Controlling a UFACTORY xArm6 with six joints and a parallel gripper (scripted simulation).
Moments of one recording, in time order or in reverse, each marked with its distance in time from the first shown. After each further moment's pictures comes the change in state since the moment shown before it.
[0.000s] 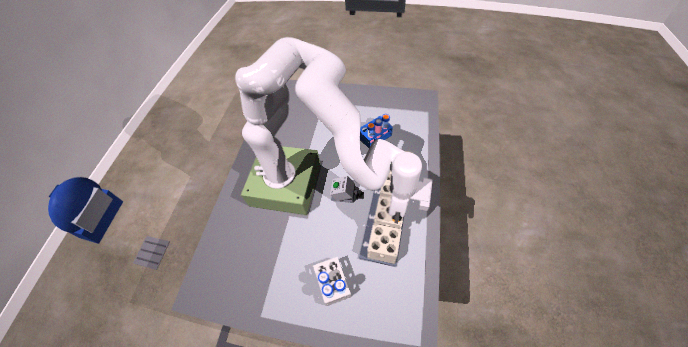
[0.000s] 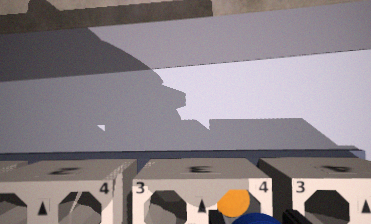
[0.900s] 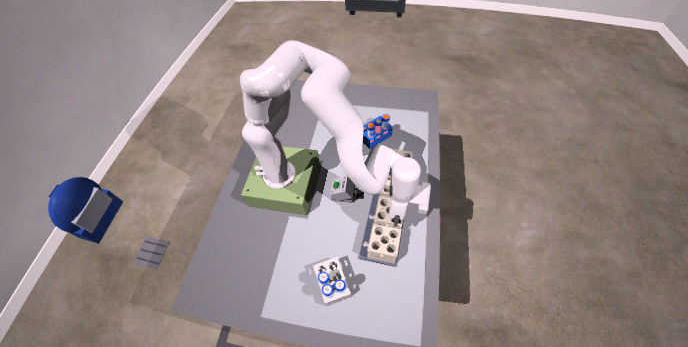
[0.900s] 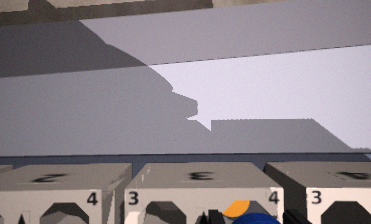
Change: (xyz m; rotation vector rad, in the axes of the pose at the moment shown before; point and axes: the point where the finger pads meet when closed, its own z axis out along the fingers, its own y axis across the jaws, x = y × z) arm 0.000 0.000 0.023 0.000 0.000 0.000
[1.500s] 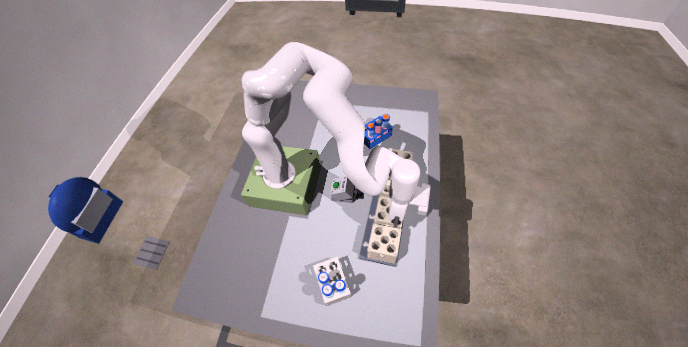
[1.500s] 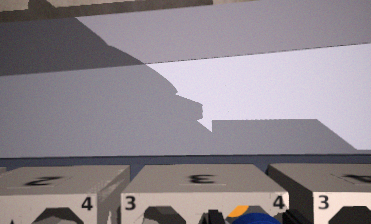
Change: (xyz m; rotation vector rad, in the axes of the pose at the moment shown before) arm 0.000 0.000 0.008 0.000 0.000 0.000
